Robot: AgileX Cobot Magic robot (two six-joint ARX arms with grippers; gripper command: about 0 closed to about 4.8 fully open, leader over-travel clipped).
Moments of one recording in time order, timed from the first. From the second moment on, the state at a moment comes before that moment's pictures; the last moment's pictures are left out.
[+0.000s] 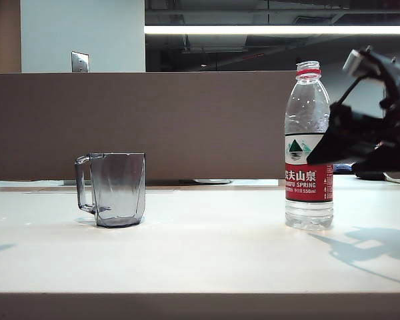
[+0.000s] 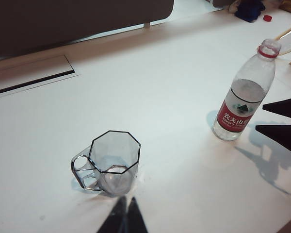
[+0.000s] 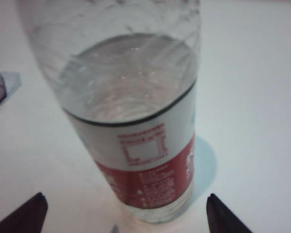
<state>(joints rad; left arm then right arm) -0.31 0.74 0.99 -0.62 0.25 0.05 0.21 1.31 0.37 0.56 -0.24 0.02</state>
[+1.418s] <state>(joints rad) -0.31 0.74 0.99 -0.65 0.25 0.05 0.21 1.59 0.51 0.77 -0.25 0.05</state>
